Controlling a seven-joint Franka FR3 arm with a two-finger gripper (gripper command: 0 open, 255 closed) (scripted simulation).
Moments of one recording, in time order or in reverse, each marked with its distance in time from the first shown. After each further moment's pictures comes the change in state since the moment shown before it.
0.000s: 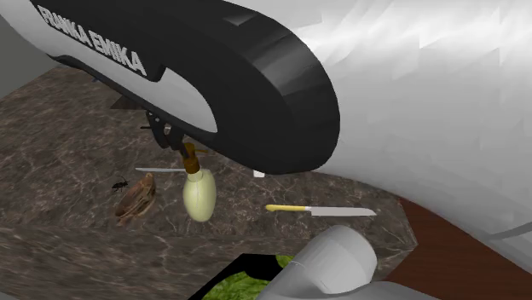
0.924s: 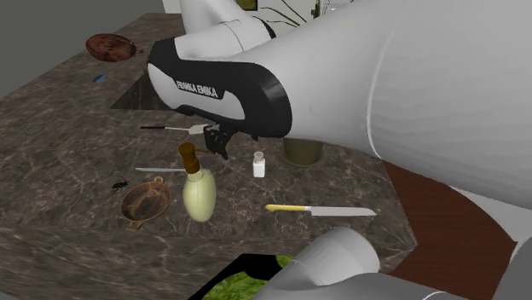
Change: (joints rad) arm -0.061 0.124 -0.194 -0.210 -0.137 0.371 -0.167
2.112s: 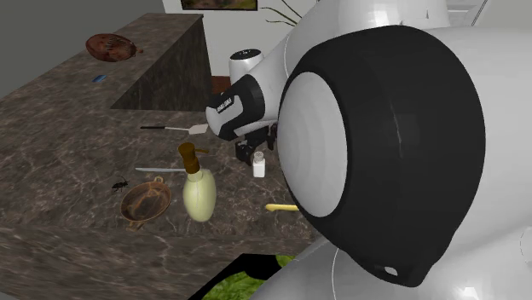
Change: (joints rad) arm -0.044 0.373 -0.216 -0.054 -0.069 0.475 -0.172
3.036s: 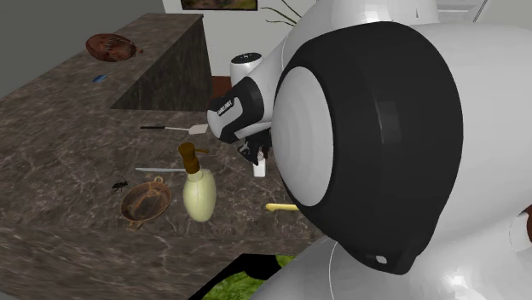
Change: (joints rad) arm 0.000 0.018 -0.006 -0.008 0.000 0.029 -0.003
